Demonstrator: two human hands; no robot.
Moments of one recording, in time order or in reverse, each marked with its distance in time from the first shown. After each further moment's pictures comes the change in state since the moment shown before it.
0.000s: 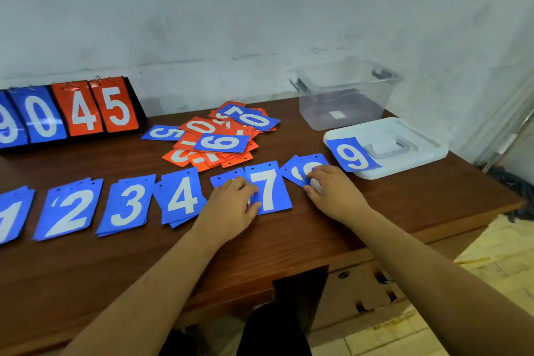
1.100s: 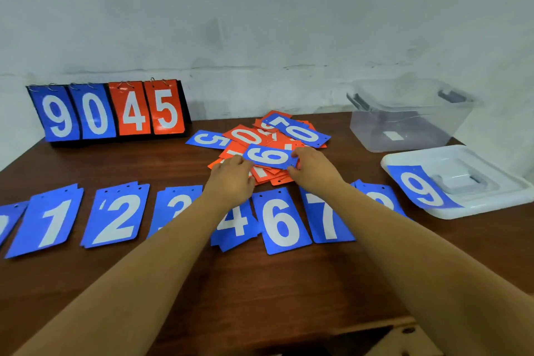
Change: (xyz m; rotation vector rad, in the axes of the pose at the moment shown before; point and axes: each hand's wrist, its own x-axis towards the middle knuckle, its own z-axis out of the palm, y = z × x) left_hand 0.055 -0.113 -0.045 0.109 0.029 -0.247; right_hand 0.131 -0.129 0.028 0.094 -0.149 -0.028
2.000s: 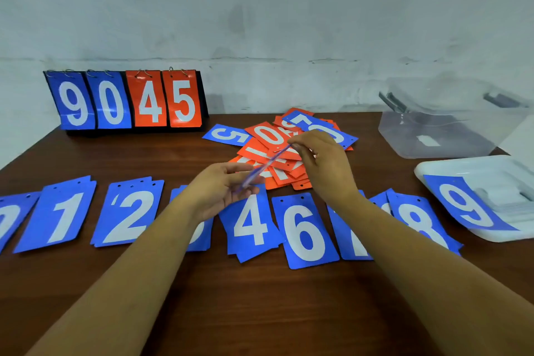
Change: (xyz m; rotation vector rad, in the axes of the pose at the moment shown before) left_hand -0.031 -0.044 -0.029 -1.578 -0.218 -0.480; right_hand 0.011 -0.027 0.020 0.278 0.558 -0.453
